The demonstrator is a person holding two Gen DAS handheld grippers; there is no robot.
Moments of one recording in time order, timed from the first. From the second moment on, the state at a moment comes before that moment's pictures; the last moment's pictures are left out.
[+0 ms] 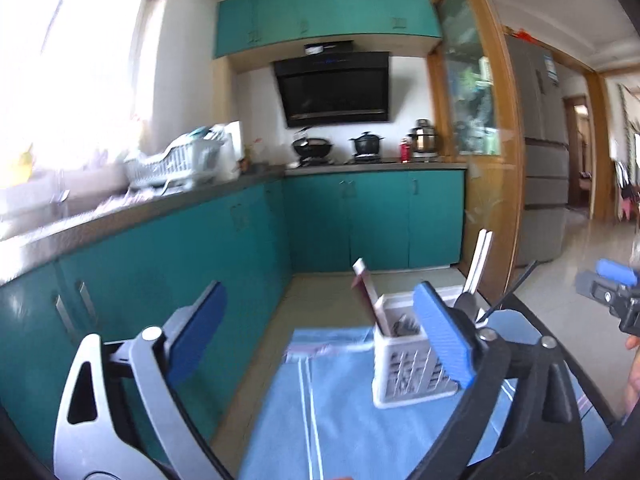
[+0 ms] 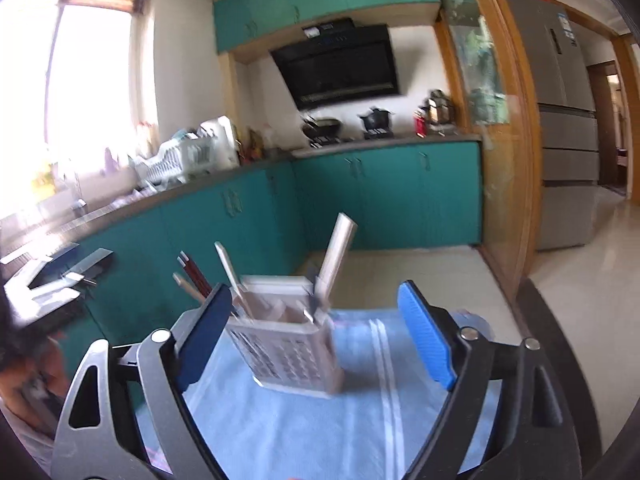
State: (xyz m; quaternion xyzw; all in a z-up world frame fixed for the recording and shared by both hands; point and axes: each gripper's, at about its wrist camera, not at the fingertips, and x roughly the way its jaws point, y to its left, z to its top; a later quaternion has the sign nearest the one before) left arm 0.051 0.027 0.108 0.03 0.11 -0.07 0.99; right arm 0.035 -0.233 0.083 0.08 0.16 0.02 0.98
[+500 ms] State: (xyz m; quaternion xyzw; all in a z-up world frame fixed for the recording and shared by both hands) left arm -0.008 0.031 0.059 0.03 0.19 -0.07 0.98; right arm -0.021 -0.209 0.027 0.11 0.22 -0.03 0.97
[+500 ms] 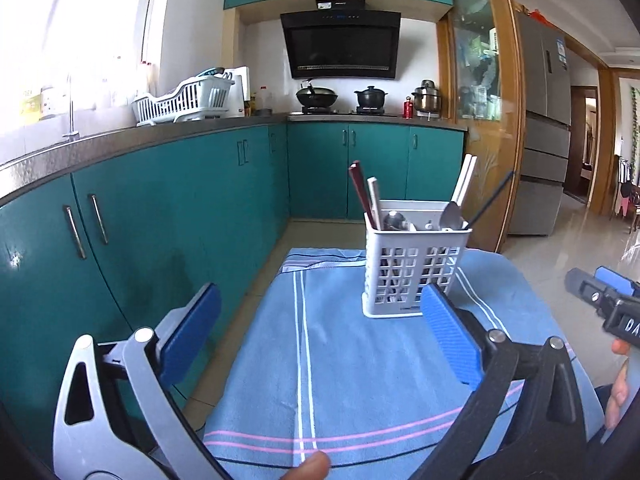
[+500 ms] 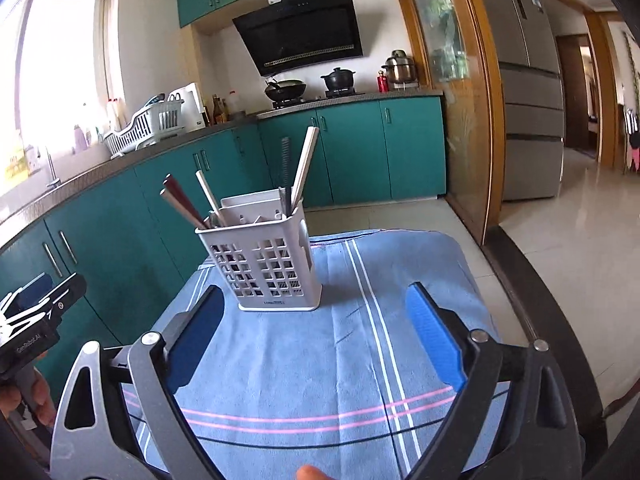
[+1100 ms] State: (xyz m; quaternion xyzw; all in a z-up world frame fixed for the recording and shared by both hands) left arm -0.022 0.015 0.067 0.03 0.18 -0.10 0.98; right arm -0.036 -0.196 0.029 0.08 0.21 -0.05 0.97
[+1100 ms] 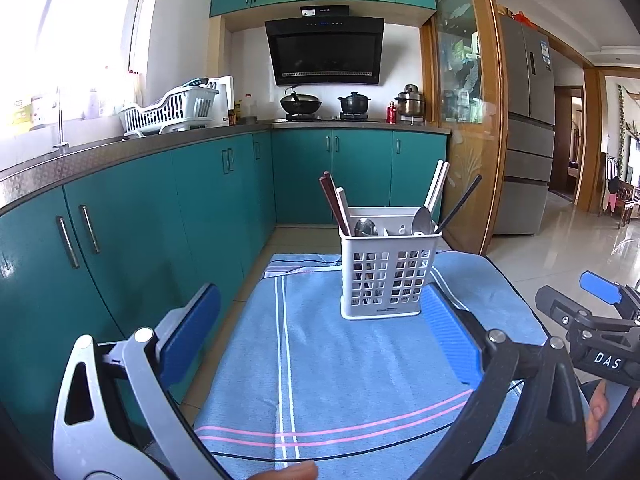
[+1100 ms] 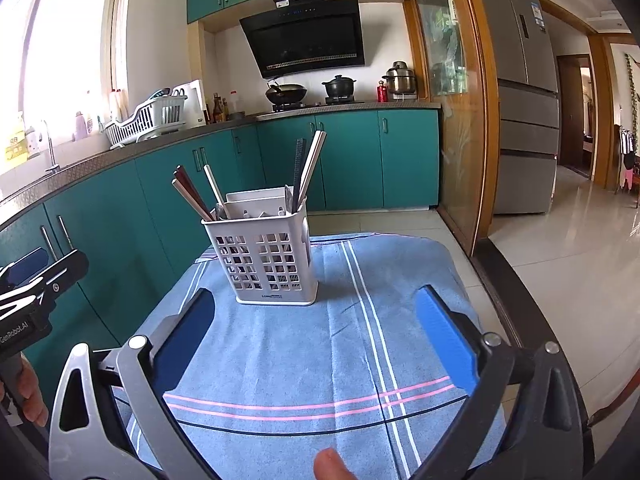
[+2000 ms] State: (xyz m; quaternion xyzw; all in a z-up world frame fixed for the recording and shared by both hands) left arm -0.025 0.008 0.068 0.04 0.18 -0.10 0.98; right arm -0.044 -0.199 0.033 0.07 0.20 -0.05 0.98
